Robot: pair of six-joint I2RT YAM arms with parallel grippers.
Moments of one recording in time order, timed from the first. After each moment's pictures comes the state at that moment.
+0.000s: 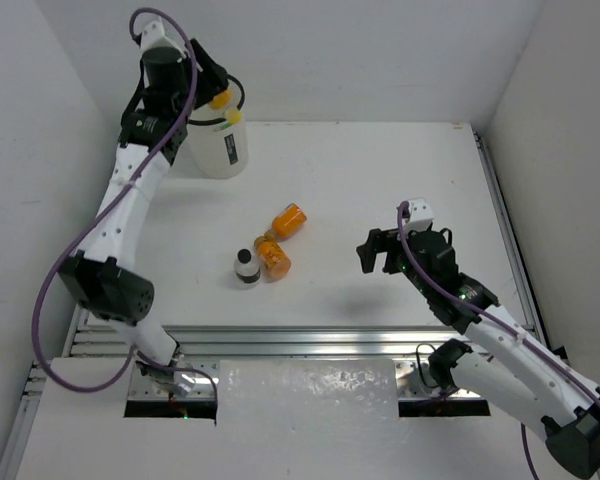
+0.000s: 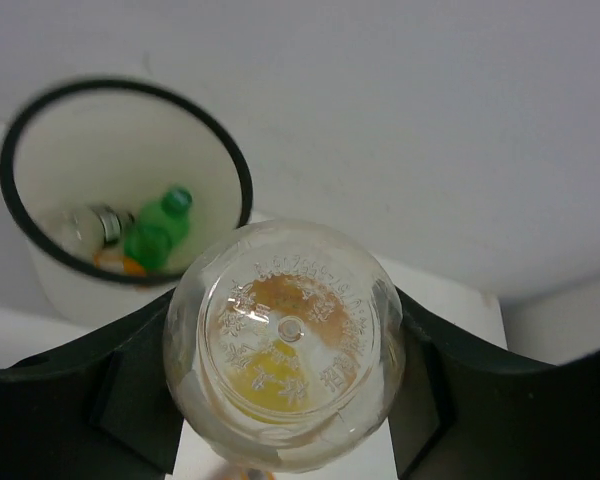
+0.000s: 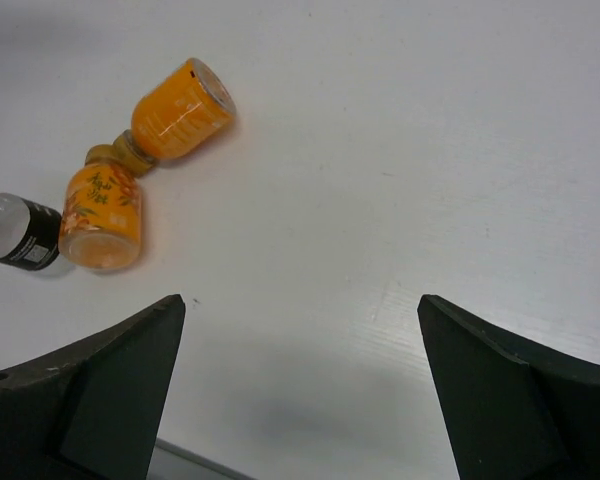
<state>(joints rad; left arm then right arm) -0.20 1.61 1.84 -0.42 -0.14 -0.57 0.59 0.77 0.56 -0.19 0.21 0.29</state>
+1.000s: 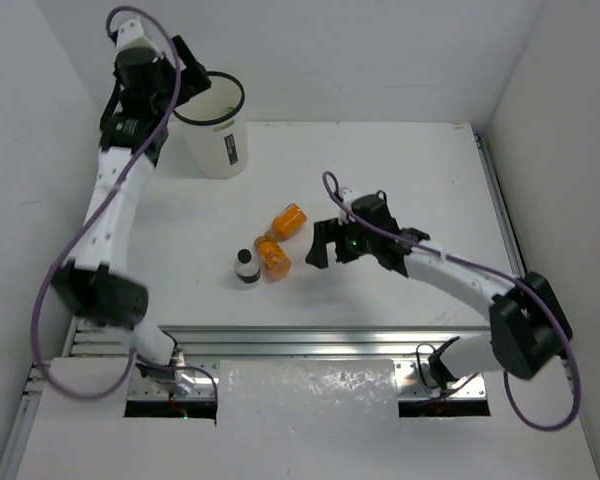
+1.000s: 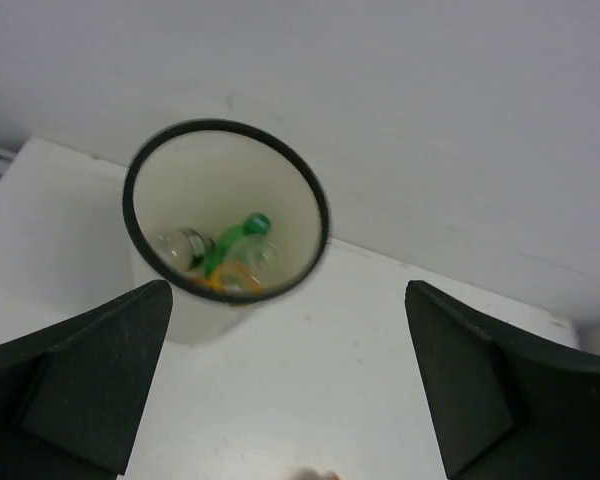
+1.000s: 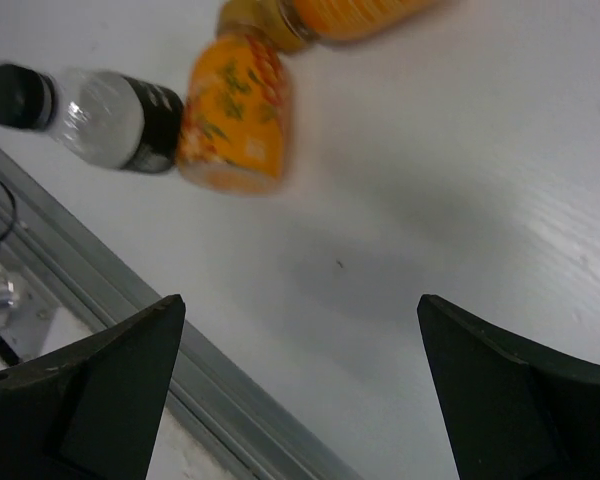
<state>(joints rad) -0.07 1.75 2.00 -0.41 -0.21 -0.42 0.60 1.34 0.77 -0.14 -0.24 0.35</state>
